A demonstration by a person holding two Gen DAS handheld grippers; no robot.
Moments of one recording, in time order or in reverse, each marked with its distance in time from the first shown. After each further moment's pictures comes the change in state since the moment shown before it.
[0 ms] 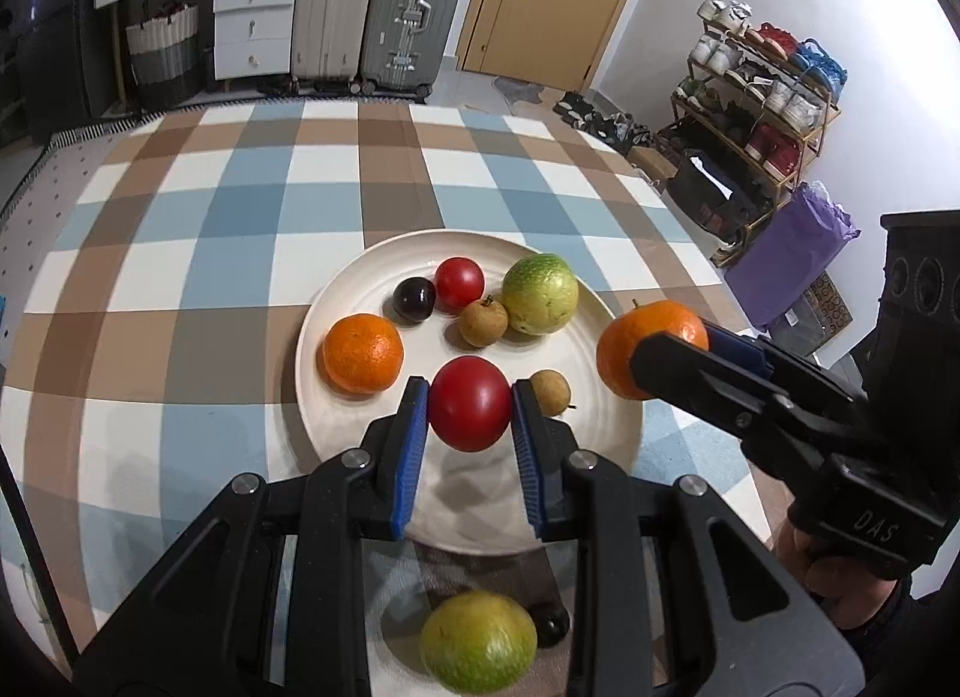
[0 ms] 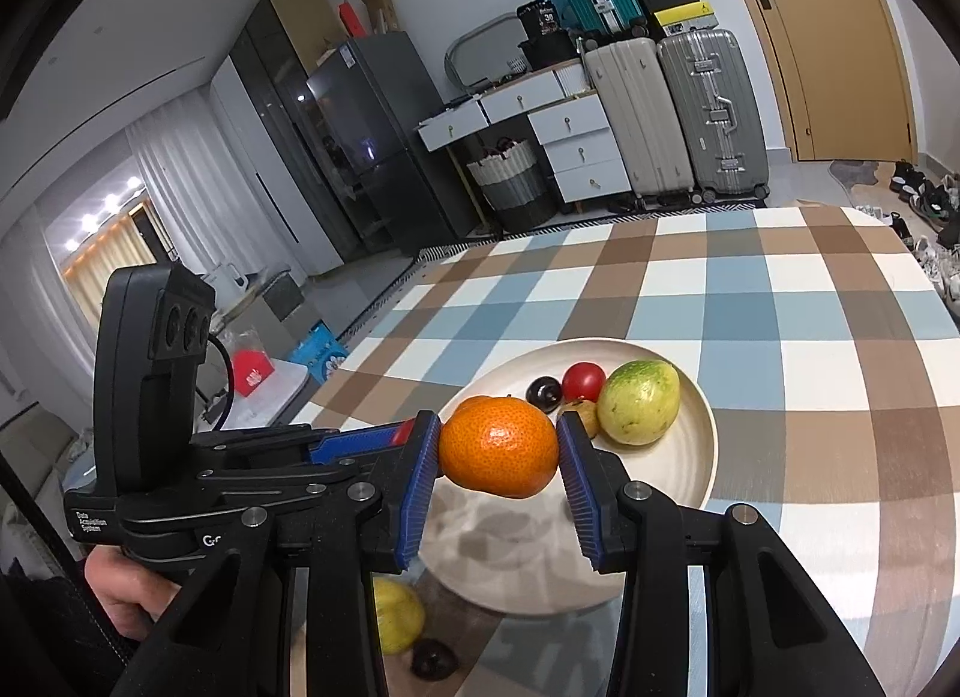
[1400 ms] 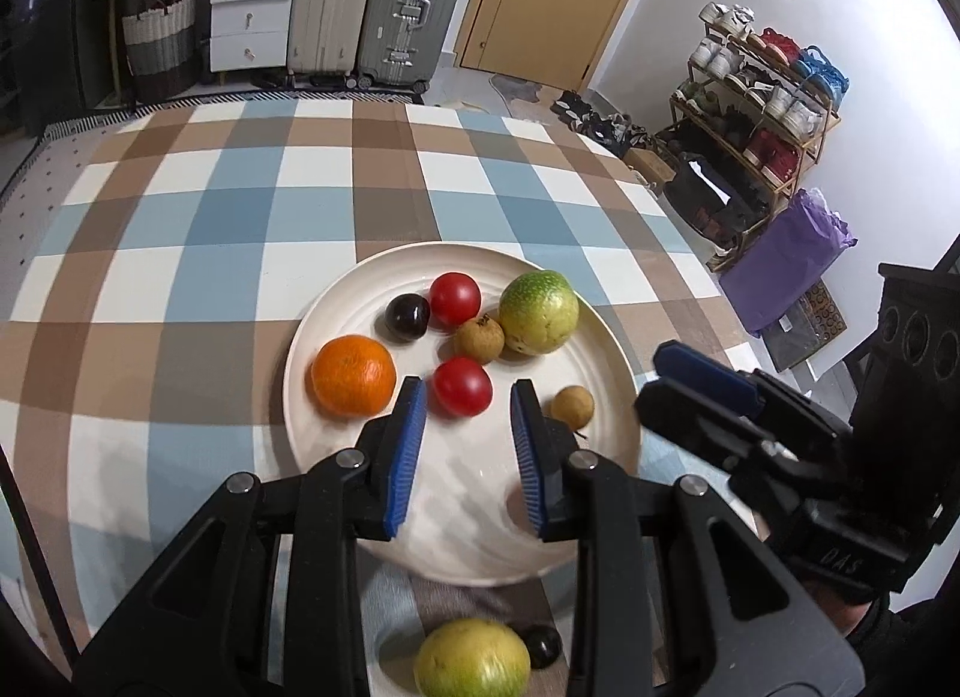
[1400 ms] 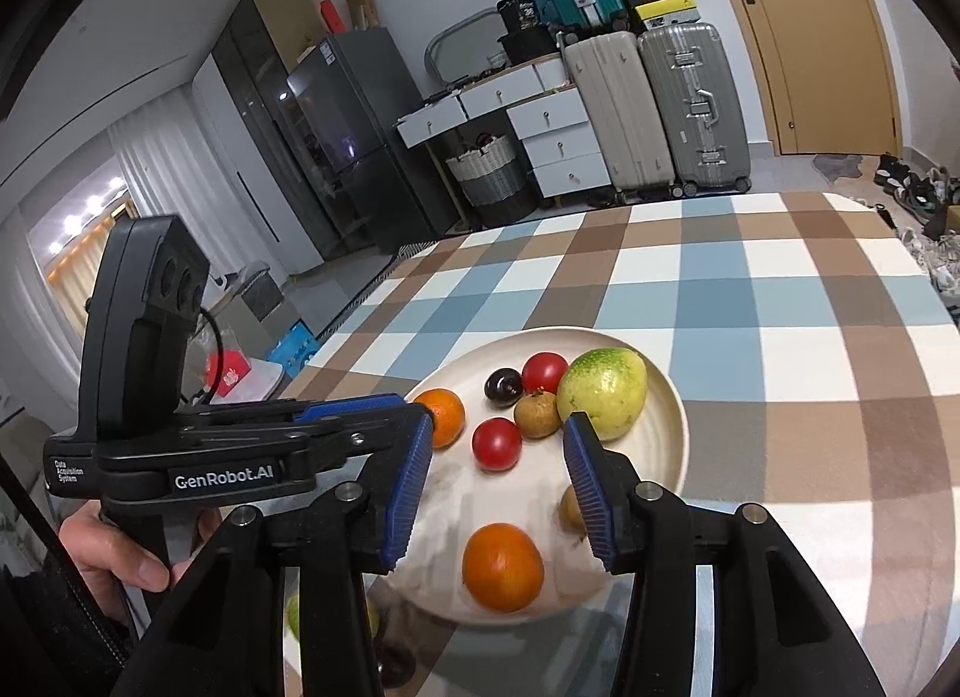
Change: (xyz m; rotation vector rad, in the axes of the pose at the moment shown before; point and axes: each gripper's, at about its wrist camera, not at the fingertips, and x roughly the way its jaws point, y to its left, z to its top) left arm 0.007 0.002 0.010 -0.012 -0.007 -0.008; right arm -0.001 -0.015 -0.008 0.024 -0.013 -0.044
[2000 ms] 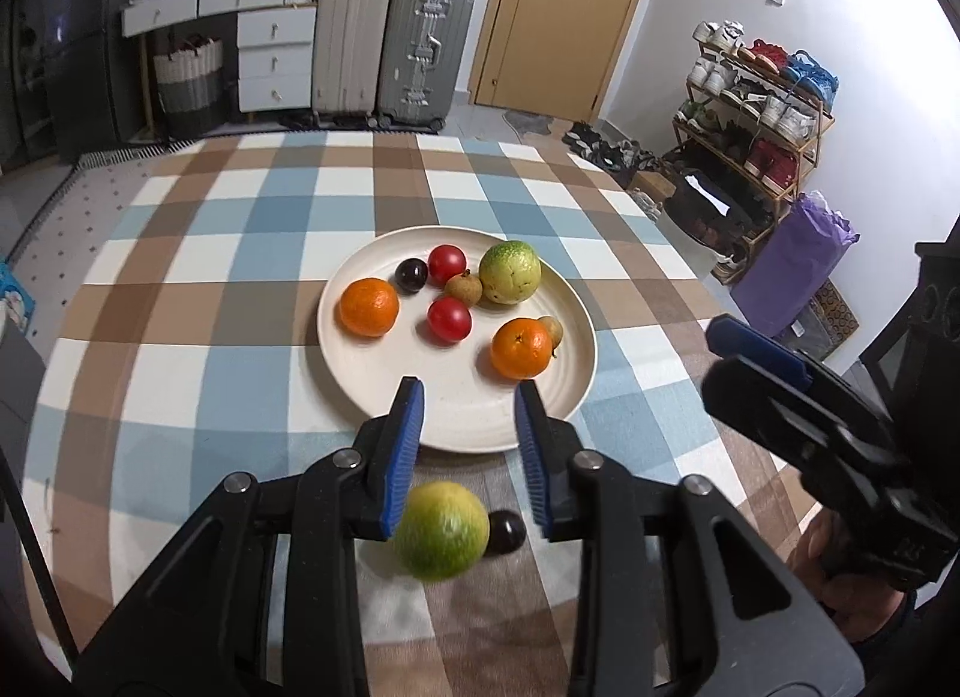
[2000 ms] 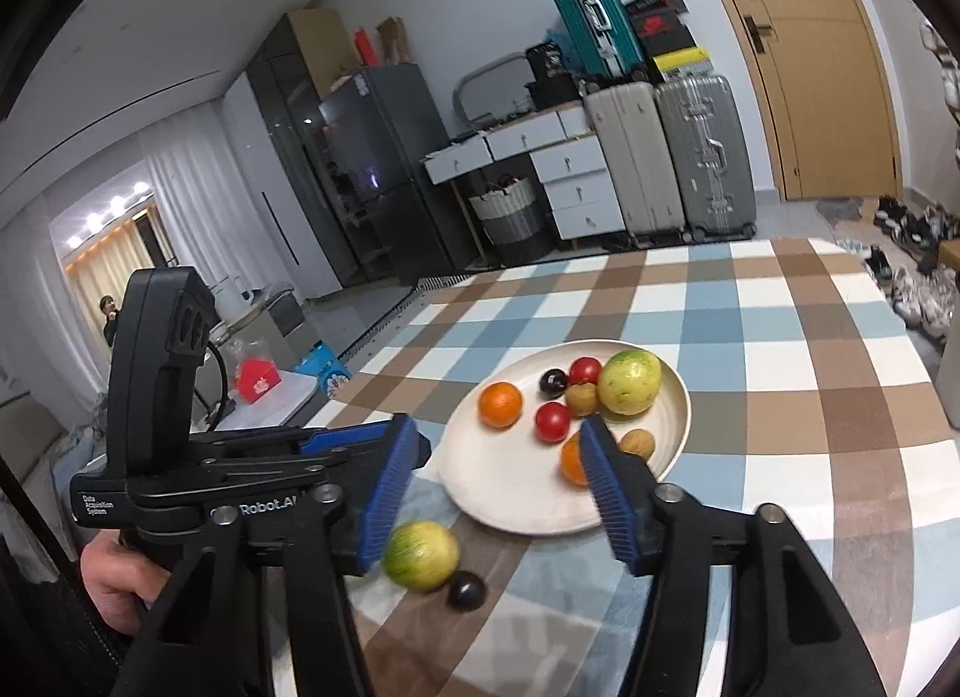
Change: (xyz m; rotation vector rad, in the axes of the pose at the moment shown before) left arm -0.087 -0.035 -0.071 0.030 -0.110 0.075; right arm -0.079 0.049 -0.033 -0.070 -0.111 0.035
